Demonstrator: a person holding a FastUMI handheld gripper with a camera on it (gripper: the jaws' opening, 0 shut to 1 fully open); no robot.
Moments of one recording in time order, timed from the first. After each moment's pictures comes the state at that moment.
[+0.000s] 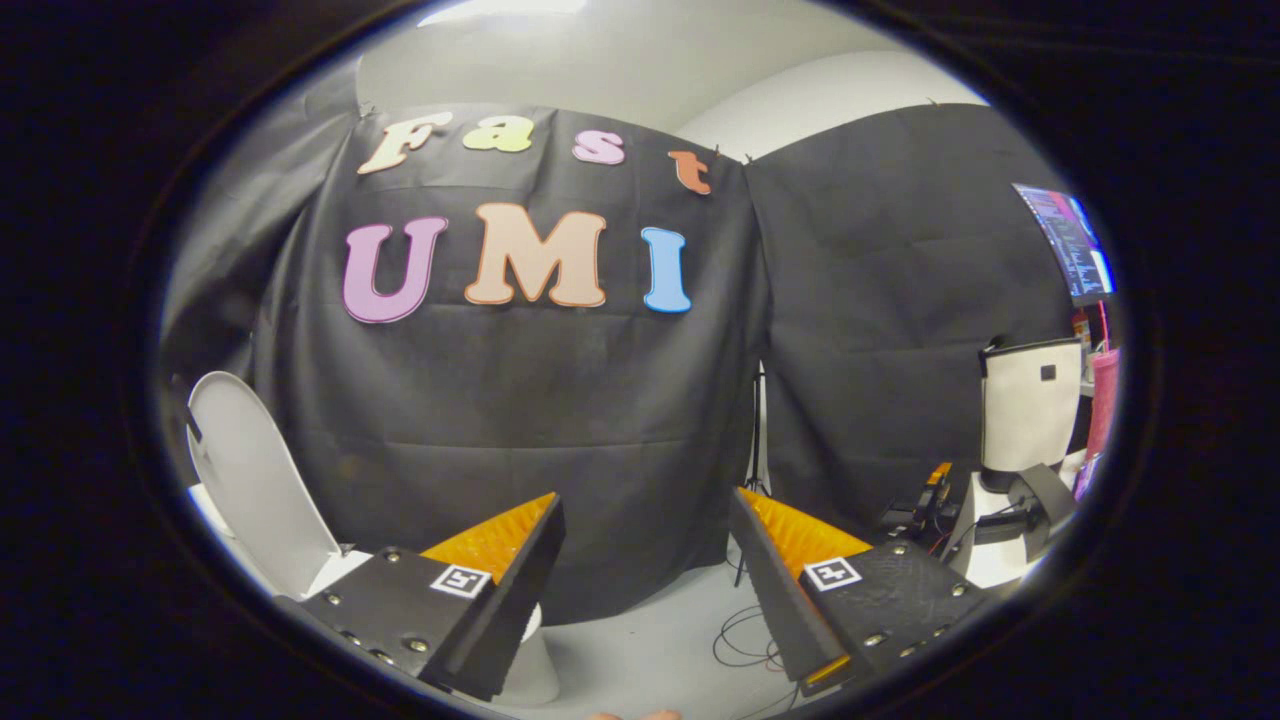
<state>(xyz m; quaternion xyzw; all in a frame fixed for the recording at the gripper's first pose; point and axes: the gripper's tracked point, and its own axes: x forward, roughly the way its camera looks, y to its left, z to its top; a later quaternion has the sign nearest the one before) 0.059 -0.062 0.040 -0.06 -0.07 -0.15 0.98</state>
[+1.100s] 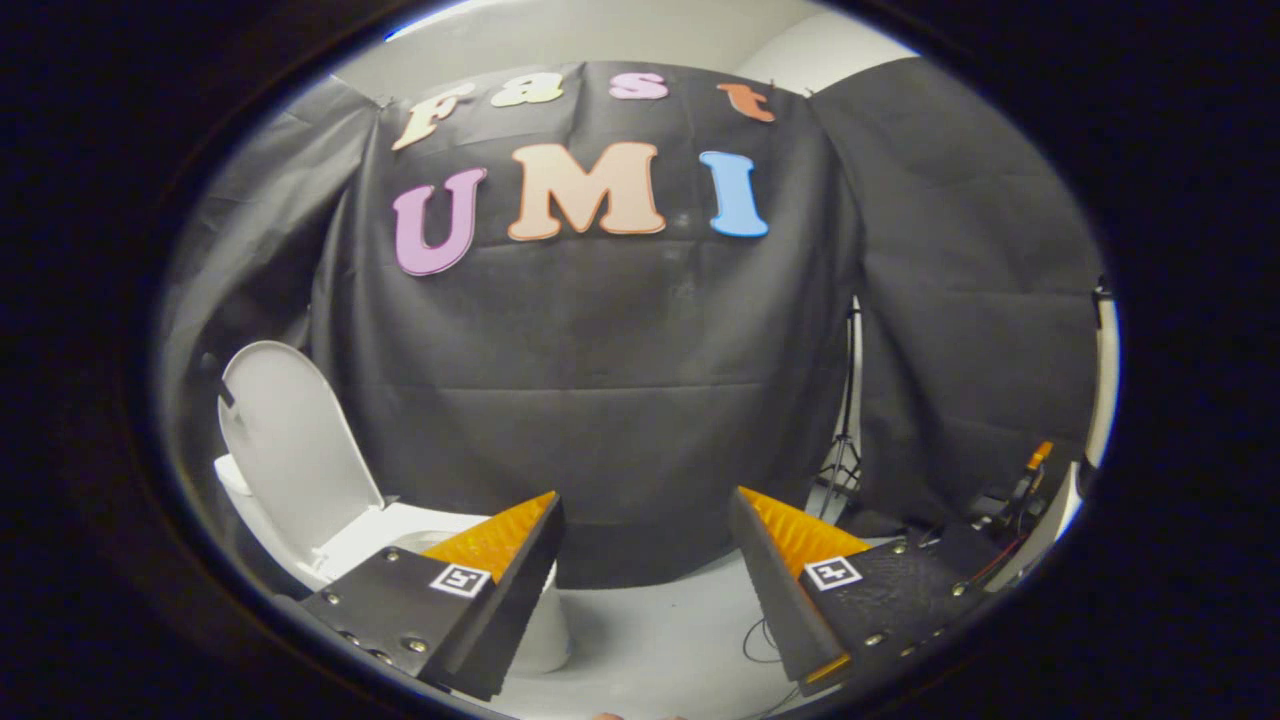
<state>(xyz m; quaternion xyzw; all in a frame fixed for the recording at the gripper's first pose) 0.158 -0.134 -0.004 -0.06 0.03 0.03 1.00</state>
